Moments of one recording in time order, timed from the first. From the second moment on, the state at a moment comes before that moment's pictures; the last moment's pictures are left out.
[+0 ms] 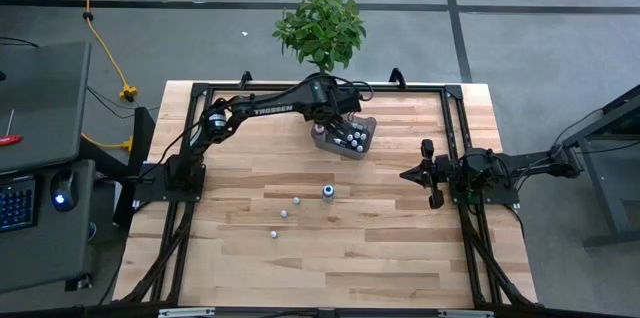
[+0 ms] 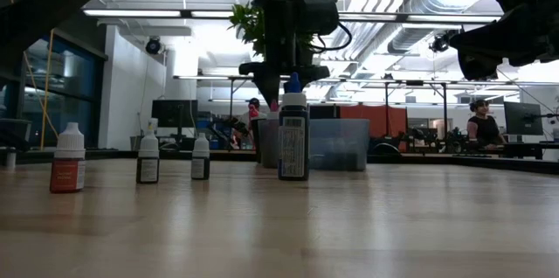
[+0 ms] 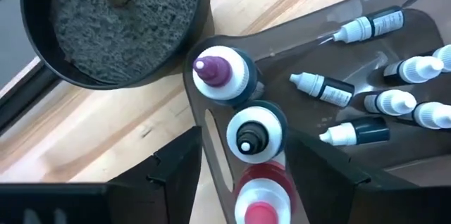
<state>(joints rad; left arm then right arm) 0.28 2.23 2.10 -1.18 -0.40 -0.58 0.12 0.09 0.01 0.04 0.05 0.04</state>
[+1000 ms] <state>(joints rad) 0.09 2.17 2.34 -1.12 -0.22 0.21 0.12 0.09 0.01 0.04 0.05 0.04</state>
